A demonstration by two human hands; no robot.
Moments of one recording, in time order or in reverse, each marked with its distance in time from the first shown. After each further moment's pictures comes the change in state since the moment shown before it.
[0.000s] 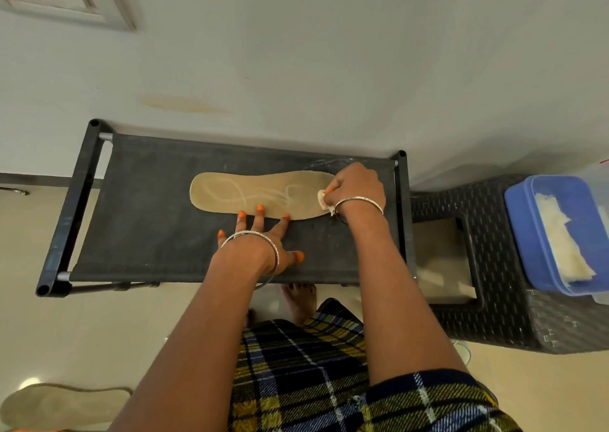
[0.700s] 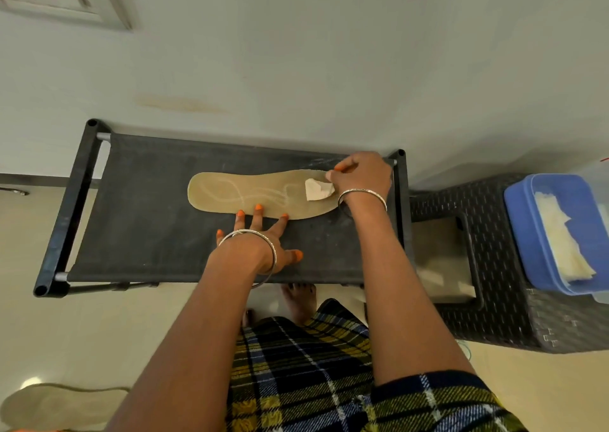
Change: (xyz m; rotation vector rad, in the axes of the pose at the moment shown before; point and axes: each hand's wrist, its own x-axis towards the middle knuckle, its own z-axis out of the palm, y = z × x) left_hand 0.004 0.001 0.000 0.018 -0.019 -0.010; right_hand -0.005 0.004 -0.018 0.330 0.178 -0.038
